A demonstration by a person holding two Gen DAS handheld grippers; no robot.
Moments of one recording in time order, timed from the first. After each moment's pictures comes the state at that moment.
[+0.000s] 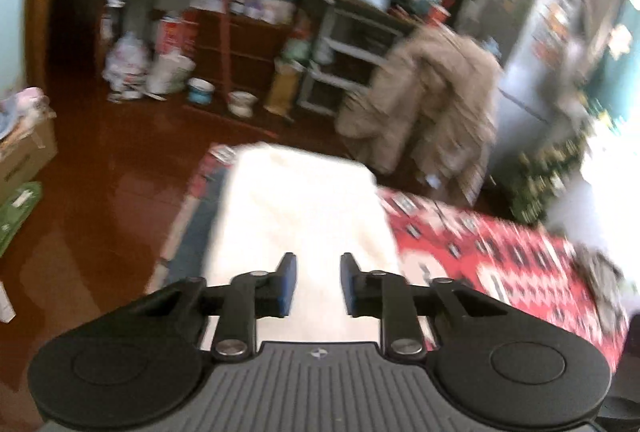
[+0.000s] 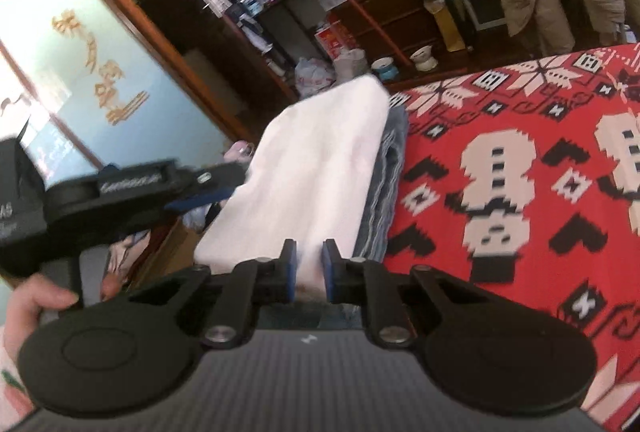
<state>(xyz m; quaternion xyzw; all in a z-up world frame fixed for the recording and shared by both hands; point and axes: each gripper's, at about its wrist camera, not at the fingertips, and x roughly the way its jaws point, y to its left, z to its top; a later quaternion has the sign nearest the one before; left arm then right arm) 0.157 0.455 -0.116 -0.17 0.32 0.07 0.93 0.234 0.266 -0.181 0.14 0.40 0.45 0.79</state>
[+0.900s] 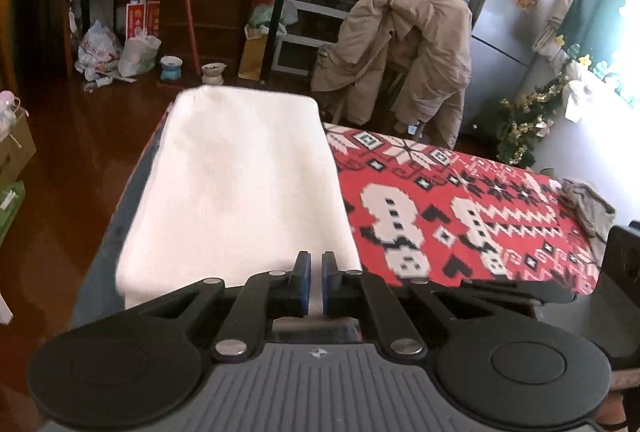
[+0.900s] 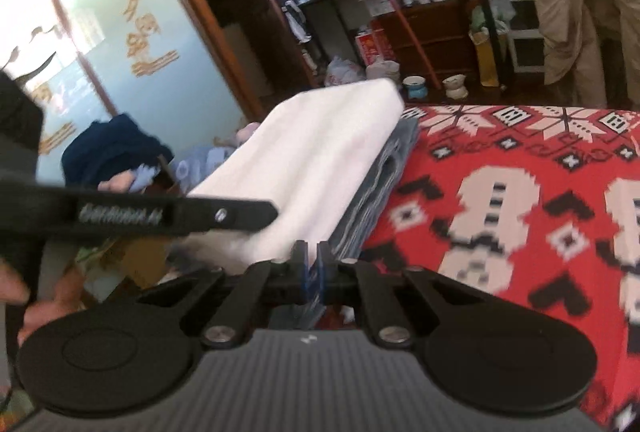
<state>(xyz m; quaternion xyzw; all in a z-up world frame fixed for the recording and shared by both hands) 0.145 0.413 -0.134 -0.15 0.36 0.04 0.92 0.225 0.253 -0.192 0.04 0.34 0.51 0.79</state>
